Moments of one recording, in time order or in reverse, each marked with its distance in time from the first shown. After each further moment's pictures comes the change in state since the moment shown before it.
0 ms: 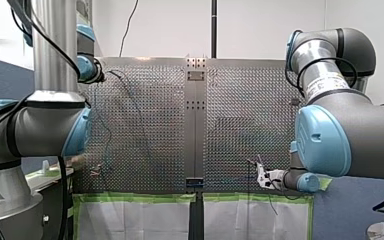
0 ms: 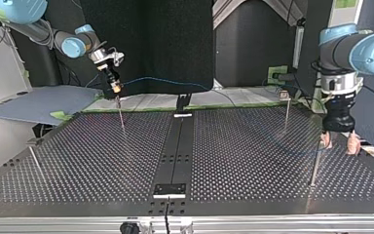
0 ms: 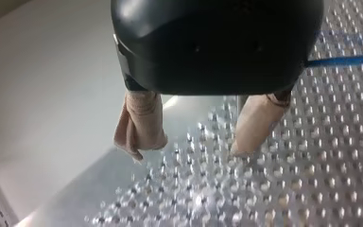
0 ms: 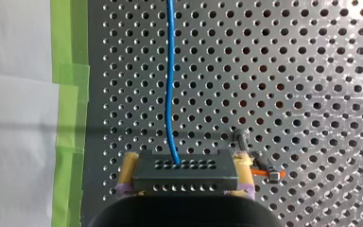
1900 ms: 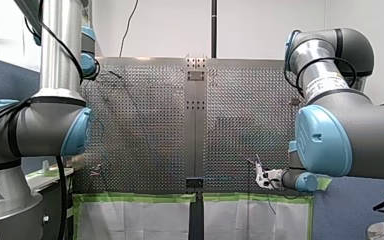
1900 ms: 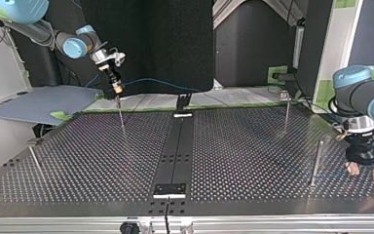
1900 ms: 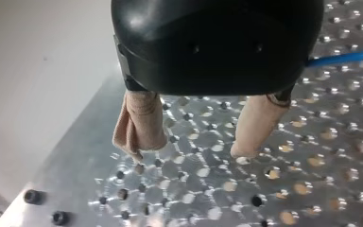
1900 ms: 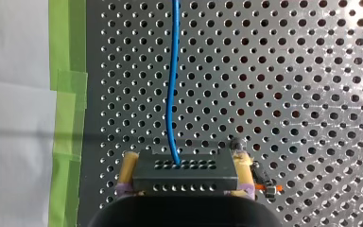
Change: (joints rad) left arm 0.020 -0.222 0.314 -0.124 -0.134 0.251; right arm 0.011 0.000 -0.006 0.003 0.000 -0.003
